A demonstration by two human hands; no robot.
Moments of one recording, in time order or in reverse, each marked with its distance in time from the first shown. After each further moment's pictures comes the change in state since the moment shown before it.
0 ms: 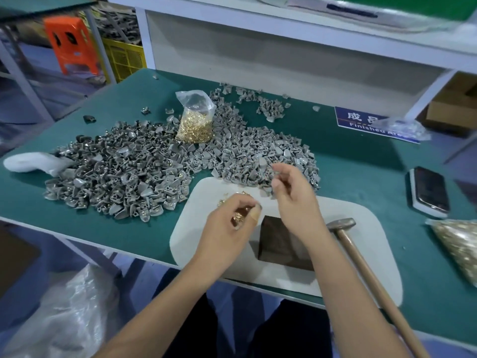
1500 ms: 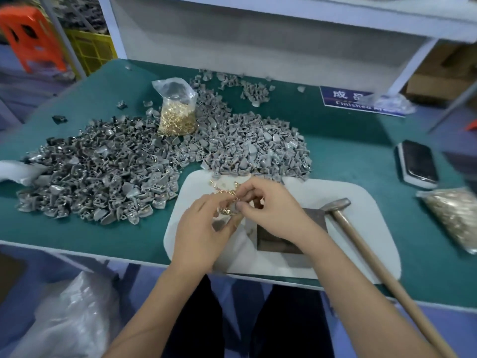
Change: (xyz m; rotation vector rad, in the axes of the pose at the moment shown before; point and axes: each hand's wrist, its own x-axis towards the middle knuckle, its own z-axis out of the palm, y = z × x) left_hand -0.007 -0.038 -0.024 0.402 0.013 0.143; right_hand -0.016 0.001 0.017 -0.124 -0.314 0.046
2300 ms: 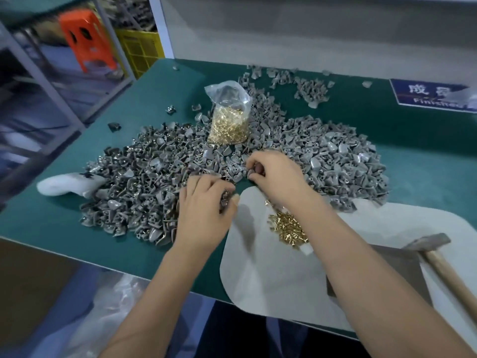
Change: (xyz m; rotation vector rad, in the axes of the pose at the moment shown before) left_hand 0.073 -0.067 -0.074 0.454 -0.056 -0.107; right_hand 0.163 -0.004 0.064 -0.515 0.073 -0.113
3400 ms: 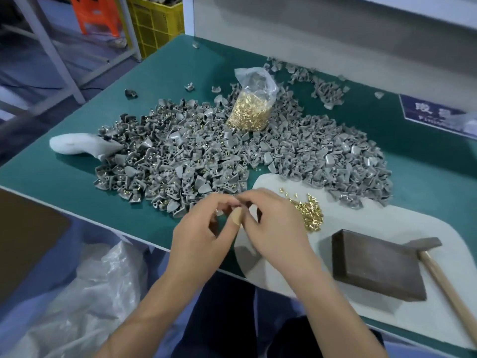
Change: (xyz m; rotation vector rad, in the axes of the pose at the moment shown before) left_hand -0.084 -0.010 -0.030 -0.574 0.077 -0.158; right_hand -0.116 -0.092 0.010 0.168 0.068 -0.064
